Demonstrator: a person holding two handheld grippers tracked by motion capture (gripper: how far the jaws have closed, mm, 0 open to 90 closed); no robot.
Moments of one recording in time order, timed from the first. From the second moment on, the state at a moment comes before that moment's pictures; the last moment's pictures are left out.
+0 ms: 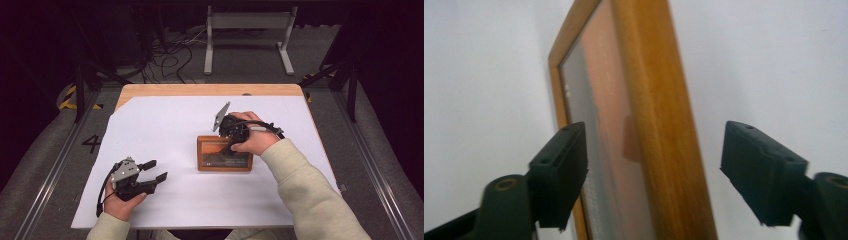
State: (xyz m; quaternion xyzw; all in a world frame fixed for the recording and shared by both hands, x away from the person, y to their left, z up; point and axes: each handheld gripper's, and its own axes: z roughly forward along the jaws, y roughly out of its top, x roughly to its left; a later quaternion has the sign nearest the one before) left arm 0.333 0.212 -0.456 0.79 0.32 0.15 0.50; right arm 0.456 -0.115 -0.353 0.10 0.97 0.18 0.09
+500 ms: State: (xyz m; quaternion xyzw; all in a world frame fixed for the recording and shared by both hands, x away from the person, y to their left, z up) left arm 0.337 0.207 -0.457 0.79 0.33 0.15 0.50; right arm 0.433 -0.156 -0.329 0.16 0.94 0.26 0.14
